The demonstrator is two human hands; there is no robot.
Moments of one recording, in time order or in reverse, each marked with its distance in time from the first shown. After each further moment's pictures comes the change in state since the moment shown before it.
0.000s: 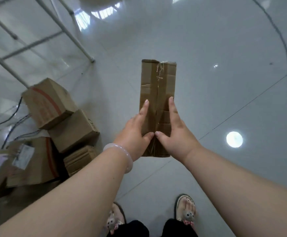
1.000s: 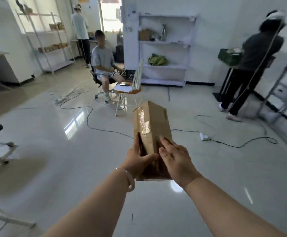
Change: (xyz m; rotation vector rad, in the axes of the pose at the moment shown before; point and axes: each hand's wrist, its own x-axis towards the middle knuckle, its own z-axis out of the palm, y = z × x) left_hand -0.439 0.400 -0.187 -0.341 -0.579 0.717; right_hand -0.564 -0.261 -0.246 0.110 1.063 0.073
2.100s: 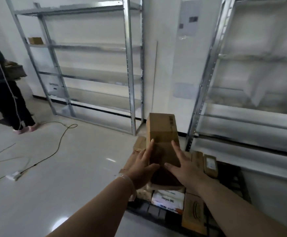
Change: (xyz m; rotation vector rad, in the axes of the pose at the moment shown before) left_hand -0.300 0.042 0.666 0.224 -1.493 0.231; right_hand -0.583 0.229 -0.389 0.029 0.880 0.970
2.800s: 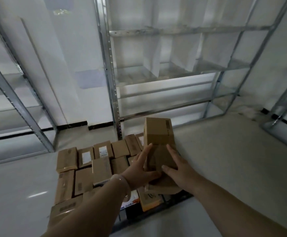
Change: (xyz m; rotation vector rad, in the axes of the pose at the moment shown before) left_hand 0.162 -0.021 0.142 0.261 -0.793 -0.002; right_hand -0.032 0.144 -0.072 0.174 0.443 0.496
